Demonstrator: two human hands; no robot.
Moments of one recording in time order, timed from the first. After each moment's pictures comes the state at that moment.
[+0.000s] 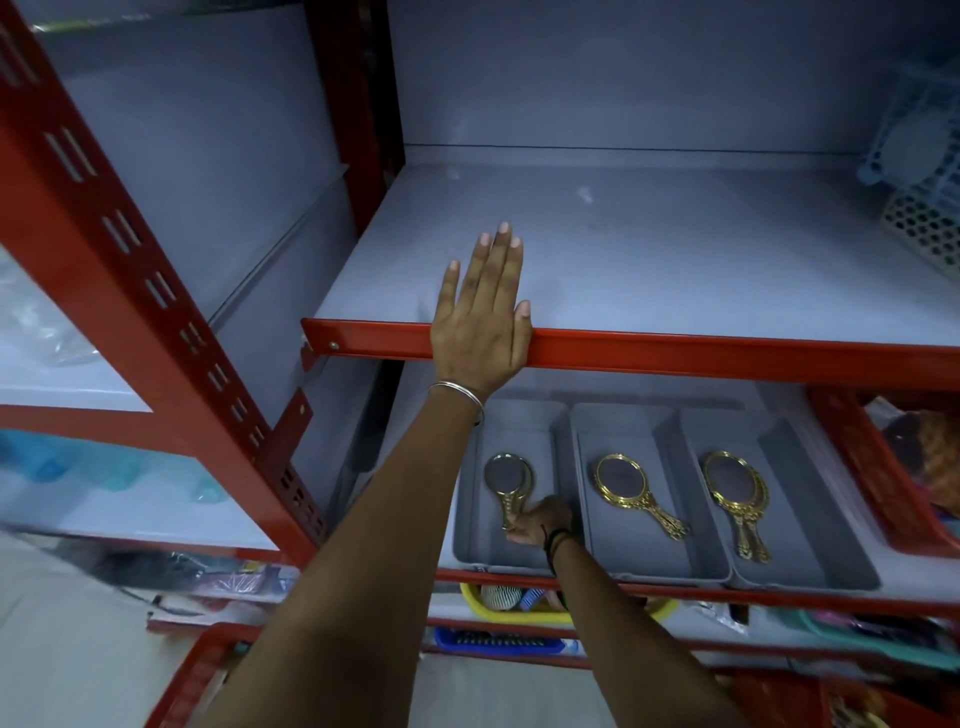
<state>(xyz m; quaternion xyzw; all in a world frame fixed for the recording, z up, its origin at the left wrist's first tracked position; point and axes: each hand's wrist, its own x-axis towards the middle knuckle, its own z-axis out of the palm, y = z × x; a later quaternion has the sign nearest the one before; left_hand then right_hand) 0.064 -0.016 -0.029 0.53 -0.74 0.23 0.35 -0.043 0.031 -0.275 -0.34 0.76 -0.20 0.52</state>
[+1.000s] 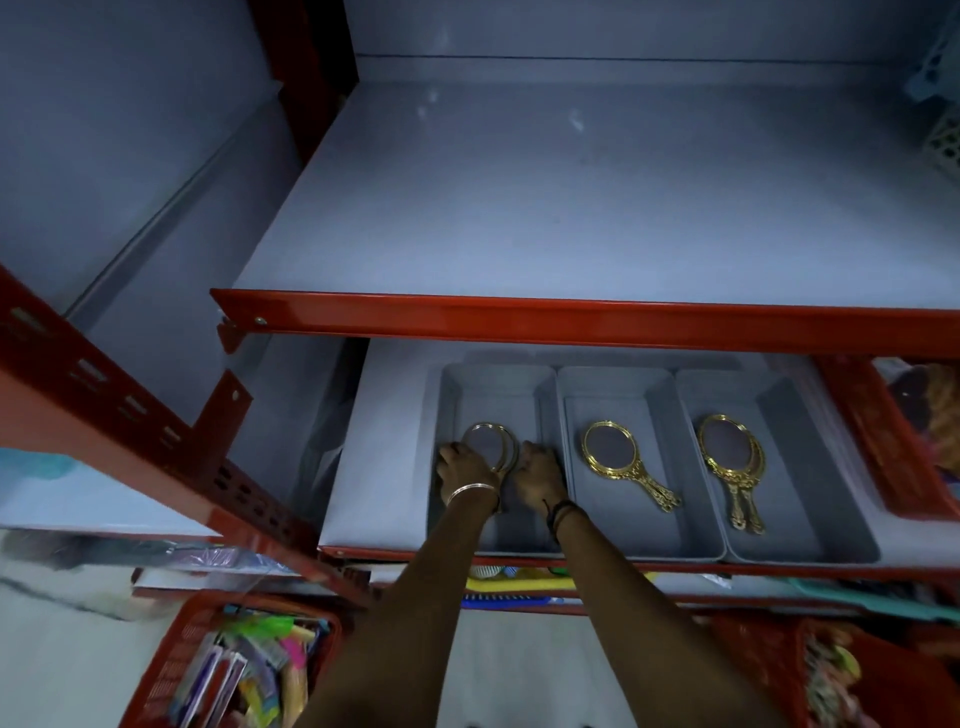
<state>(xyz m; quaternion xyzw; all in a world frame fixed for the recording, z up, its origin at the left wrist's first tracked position) 0.032 0.010 -0.255 0.77 -0.56 -0.30 0.04 -0.064 0.013 -0.273 -0.52 0.73 -0.22 0.39</state>
